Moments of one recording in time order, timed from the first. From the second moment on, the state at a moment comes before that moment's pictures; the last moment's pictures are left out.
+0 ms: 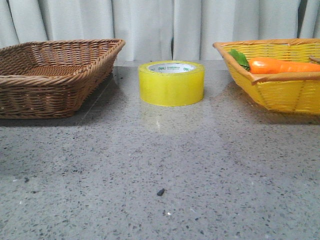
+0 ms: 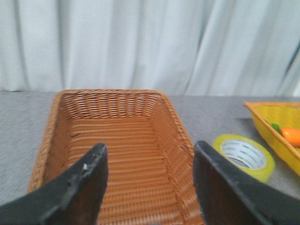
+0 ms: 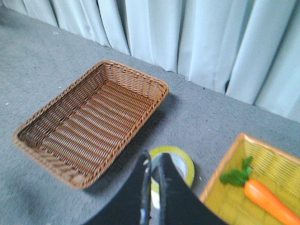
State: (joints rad) left arm -0.25 0.61 -0.73 -0.29 0.39 0.10; right arm 0.54 1.28 -2.02 -0.01 1.26 0.02
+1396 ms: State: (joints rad) left arm -0.55 2.09 -1.94 -0.24 1.05 0.05; right arm 0.54 0.38 -1.23 -0.29 1.11 0.42
